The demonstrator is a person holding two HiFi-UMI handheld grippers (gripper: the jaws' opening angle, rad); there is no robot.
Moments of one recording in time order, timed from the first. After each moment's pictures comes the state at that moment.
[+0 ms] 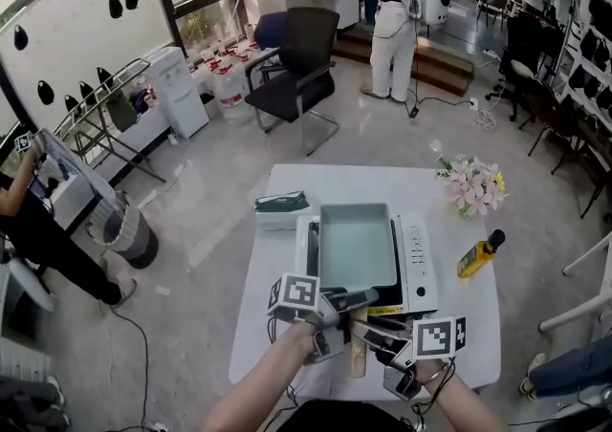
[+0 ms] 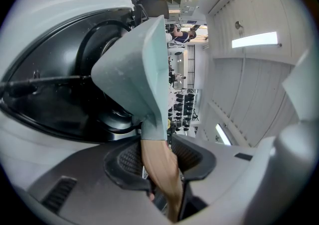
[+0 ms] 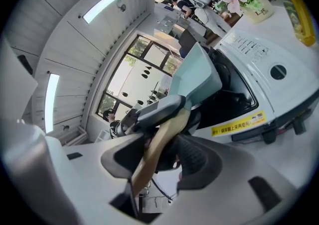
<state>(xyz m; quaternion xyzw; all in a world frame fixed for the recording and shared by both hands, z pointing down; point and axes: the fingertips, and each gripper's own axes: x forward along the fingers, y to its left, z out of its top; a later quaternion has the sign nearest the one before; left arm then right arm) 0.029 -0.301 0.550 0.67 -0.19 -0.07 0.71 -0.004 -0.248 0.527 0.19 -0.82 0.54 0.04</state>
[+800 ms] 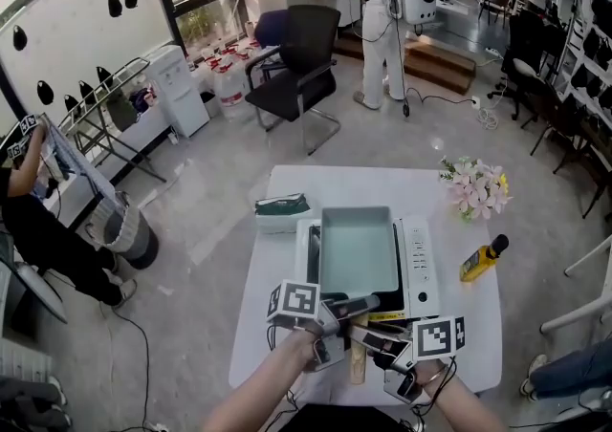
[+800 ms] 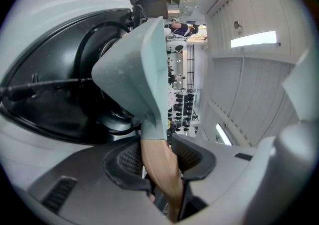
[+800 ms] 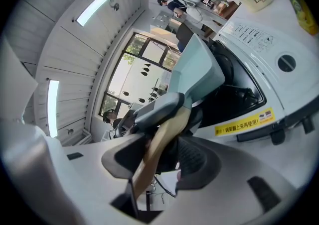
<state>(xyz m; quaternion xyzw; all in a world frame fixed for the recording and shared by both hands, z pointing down) 0.030 -0.304 0.551 0.68 -0.19 -0.07 0.71 -0.010 -0.252 0.533 0.16 -0.80 0.57 0.05</state>
